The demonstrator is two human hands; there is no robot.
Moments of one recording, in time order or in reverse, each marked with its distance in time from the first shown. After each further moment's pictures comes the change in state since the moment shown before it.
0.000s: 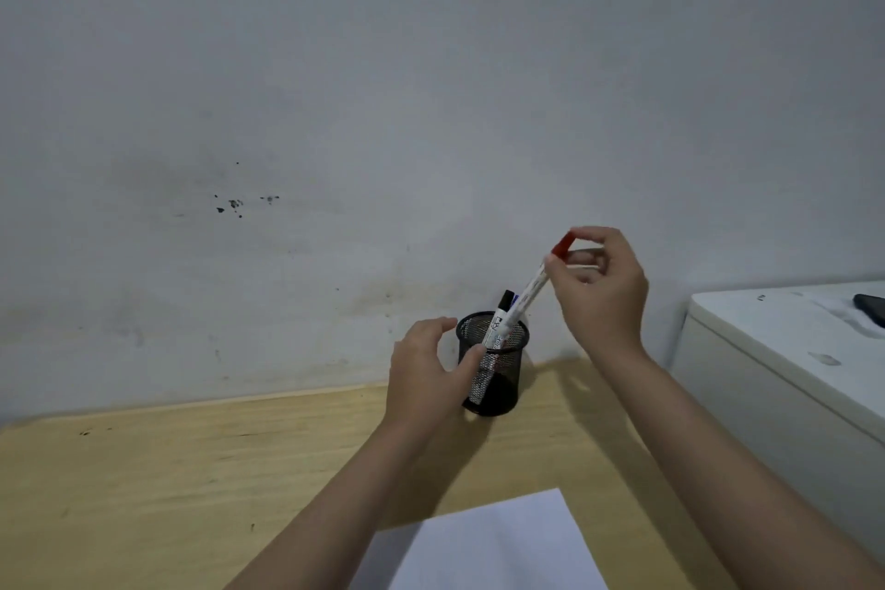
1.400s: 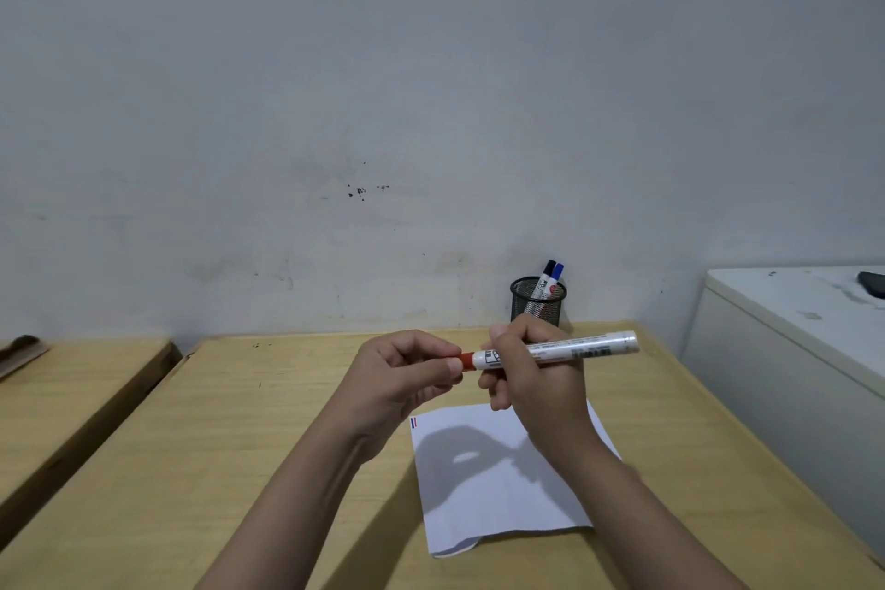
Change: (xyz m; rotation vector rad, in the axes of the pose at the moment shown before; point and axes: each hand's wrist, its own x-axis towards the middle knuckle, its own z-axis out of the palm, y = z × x) left_hand -0.140 0.074 -0.186 -0.769 -0.321 -0.354; right_hand -0.196 -0.146 -0.023 0.474 -0.441 0.261
